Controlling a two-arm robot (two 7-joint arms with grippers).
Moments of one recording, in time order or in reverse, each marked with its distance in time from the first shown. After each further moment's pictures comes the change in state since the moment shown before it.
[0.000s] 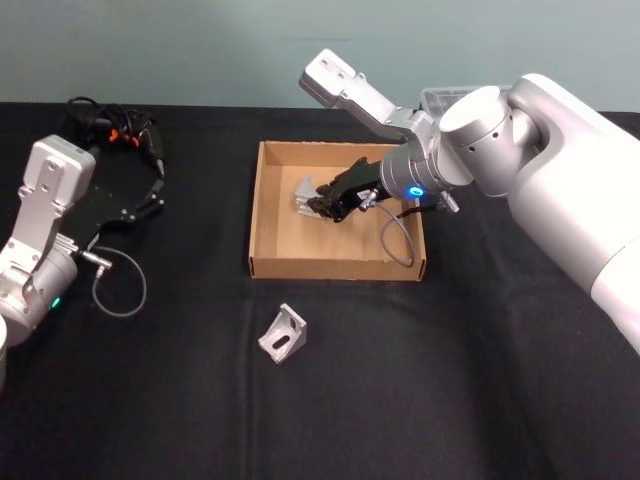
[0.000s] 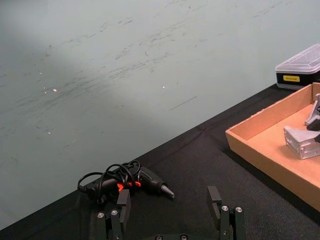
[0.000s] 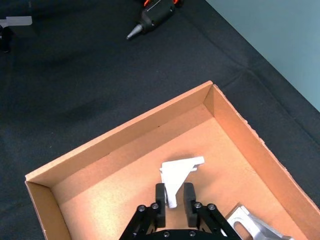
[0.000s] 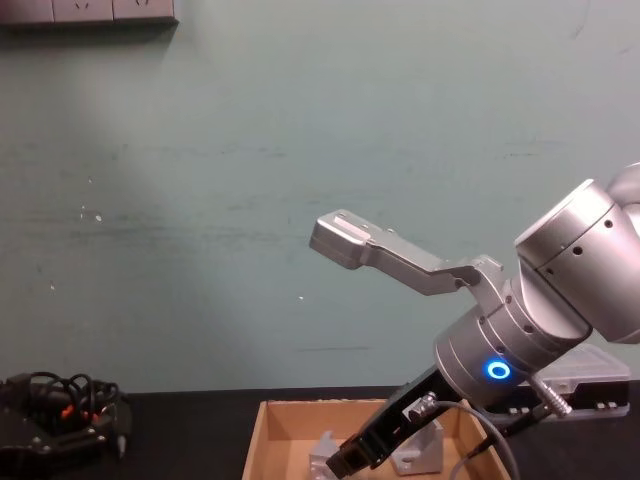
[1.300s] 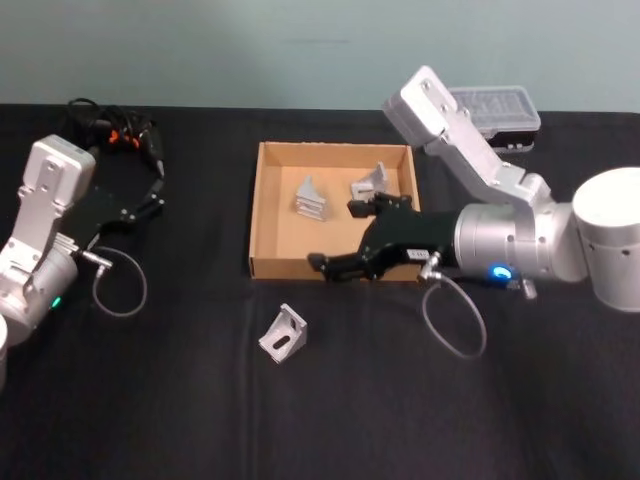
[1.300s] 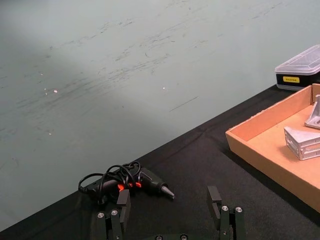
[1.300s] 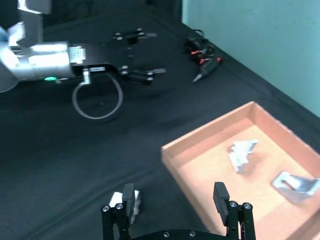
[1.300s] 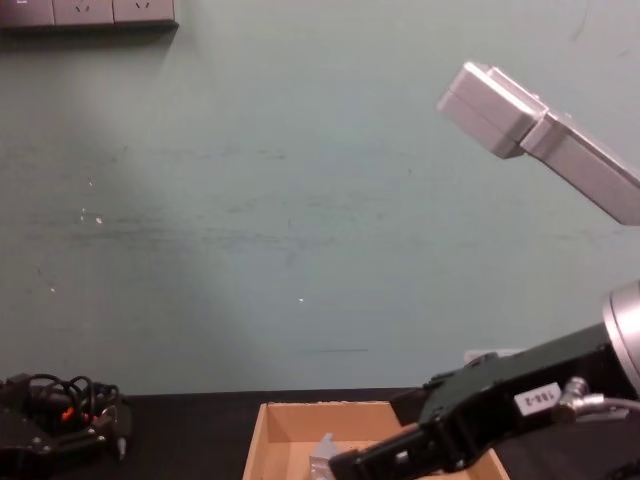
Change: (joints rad) left arm 0.000 0.000 0.000 0.000 0.000 0.000 0.000; right arm -0.489 0.358 0.220 -0.920 0.196 0.157 -0.103
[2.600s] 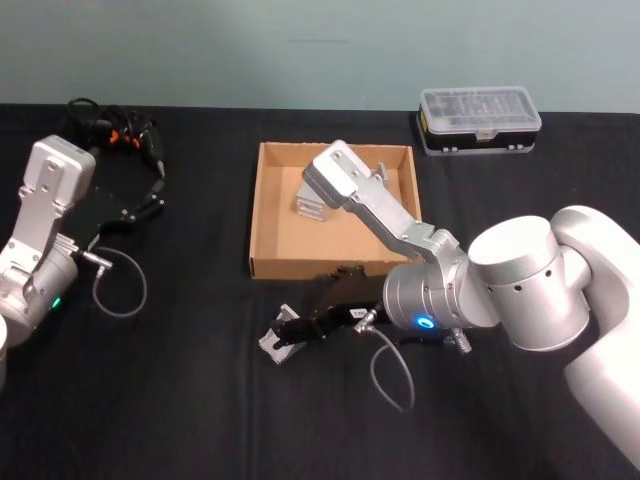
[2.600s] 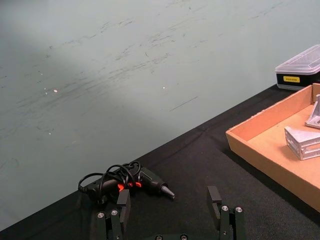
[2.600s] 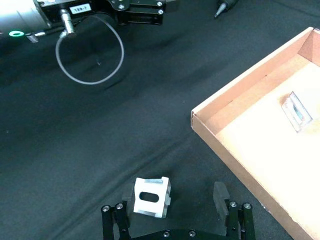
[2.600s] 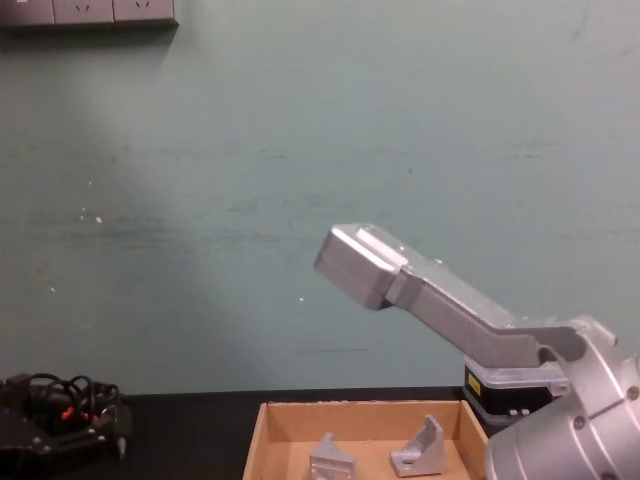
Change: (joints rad) left arm 0.000 0.000 0.000 0.000 0.000 0.000 0.000; right arm -0.019 -0.156 -0.093 0.090 -0.045 0.205 -0.120
